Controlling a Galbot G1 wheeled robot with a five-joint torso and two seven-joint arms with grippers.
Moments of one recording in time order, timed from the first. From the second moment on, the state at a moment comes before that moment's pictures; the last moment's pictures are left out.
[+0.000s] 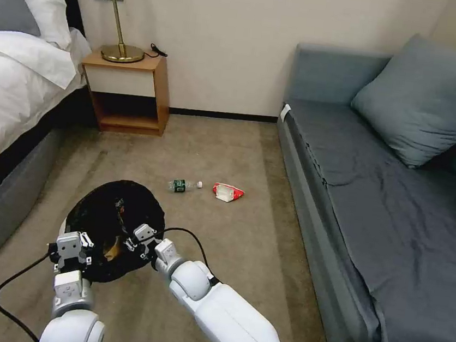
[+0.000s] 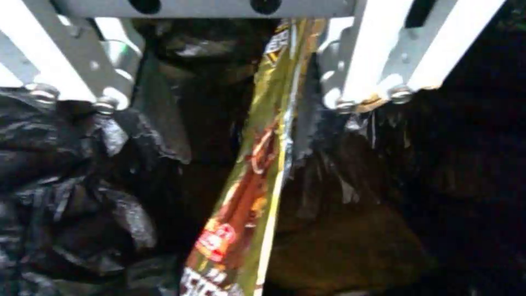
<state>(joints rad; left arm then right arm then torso) 1.54 -1.43 -0.62 -1.99 0.00 0.03 -0.45 -0.72 1.60 -0.41 1.18 0.21 -0.05 -0.06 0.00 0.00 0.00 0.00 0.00</state>
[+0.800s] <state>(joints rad) 1.55 -1.43 -0.65 -1.95 -0.06 -0.01 -0.46 -0.77 1.52 -0.15 1.37 0.33 -0.10 0.00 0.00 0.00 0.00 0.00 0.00</state>
